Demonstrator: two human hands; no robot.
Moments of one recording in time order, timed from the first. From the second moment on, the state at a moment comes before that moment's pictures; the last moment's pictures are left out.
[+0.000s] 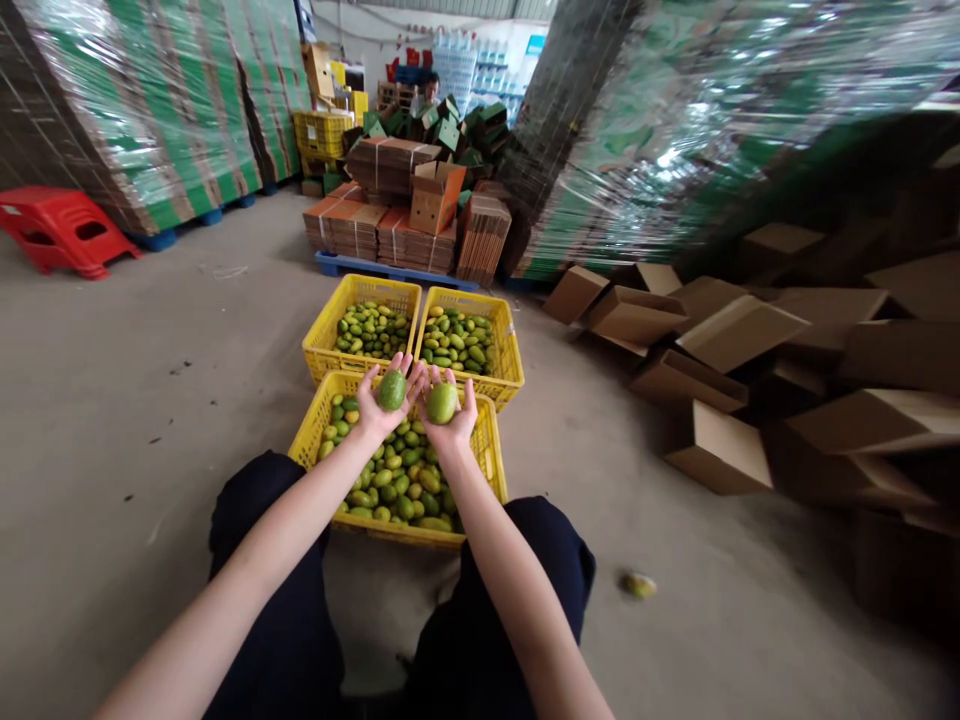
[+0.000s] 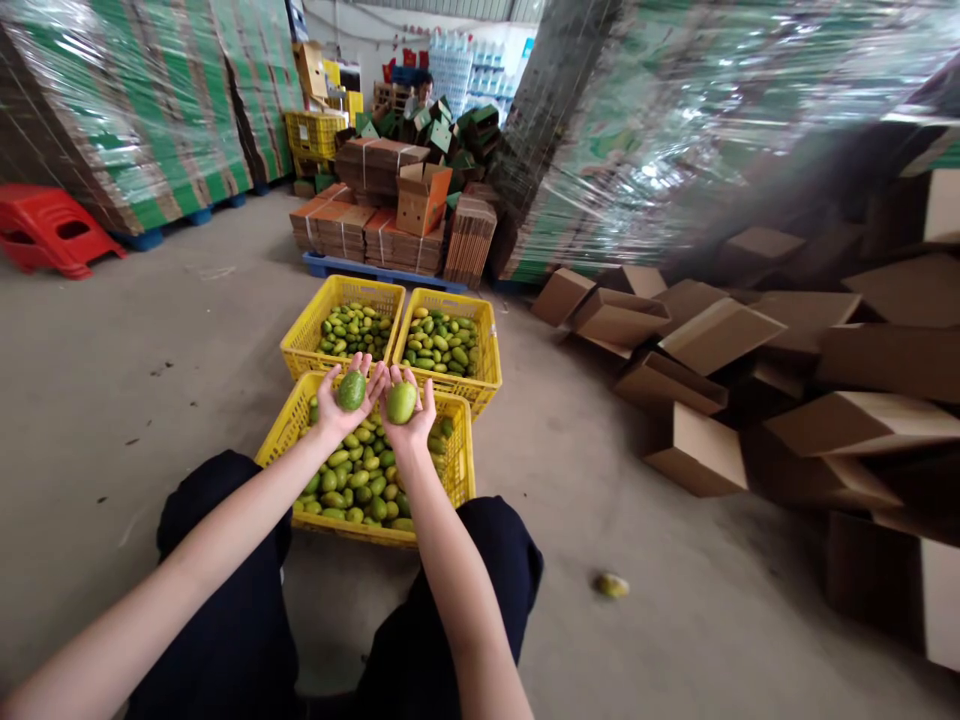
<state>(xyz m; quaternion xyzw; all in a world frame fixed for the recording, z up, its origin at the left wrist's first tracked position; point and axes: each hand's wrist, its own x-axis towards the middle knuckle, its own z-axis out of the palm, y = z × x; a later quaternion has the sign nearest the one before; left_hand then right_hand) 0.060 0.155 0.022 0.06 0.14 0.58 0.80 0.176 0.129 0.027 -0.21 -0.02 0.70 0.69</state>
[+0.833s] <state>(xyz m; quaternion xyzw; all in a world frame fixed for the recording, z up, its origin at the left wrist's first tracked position) 0.045 0.160 0.037 0.03 0.18 0.57 0.80 0.193 0.119 0.047 -0.23 -0.02 0.68 0.70</state>
